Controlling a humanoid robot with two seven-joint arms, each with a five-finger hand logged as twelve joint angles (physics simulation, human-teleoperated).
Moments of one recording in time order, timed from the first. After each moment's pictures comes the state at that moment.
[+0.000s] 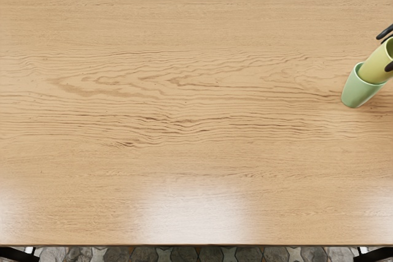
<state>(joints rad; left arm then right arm) -0.04 0.00 -0.08 -0.14 -0.02 -0.07 0.03 1.34 -0.98 0.07 1.14 -0.56 0.13 -0.49</state>
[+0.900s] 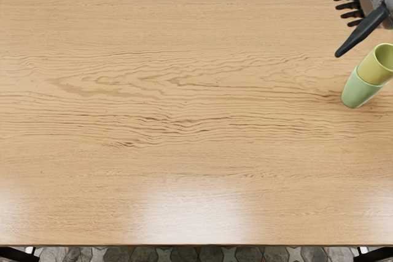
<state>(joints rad) -0.04 0.00 -0.08 -0.14 -0.02 -0.07 0.03 1.40 -0.85 0.18 1.09 -0.28 0.22 -0.50</state>
